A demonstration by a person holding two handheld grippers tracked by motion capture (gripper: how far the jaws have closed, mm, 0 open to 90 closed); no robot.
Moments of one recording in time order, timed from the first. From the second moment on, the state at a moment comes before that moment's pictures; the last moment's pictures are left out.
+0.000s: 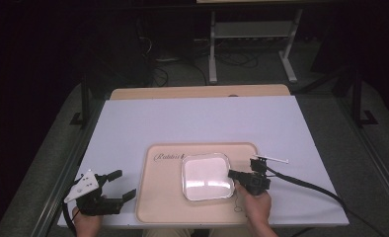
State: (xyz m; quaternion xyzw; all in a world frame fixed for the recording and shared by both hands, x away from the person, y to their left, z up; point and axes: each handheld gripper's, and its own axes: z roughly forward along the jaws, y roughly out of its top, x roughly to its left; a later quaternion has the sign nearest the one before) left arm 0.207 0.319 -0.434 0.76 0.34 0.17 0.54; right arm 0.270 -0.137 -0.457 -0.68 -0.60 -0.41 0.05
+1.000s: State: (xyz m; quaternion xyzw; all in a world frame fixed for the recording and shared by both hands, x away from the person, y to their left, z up) left arm 0.207 0.315 -0.436 0.77 0.33 0.16 0.52; right arm 0.247 -0.167 -0.422 -0.57 -0.66 -0.49 -0.07
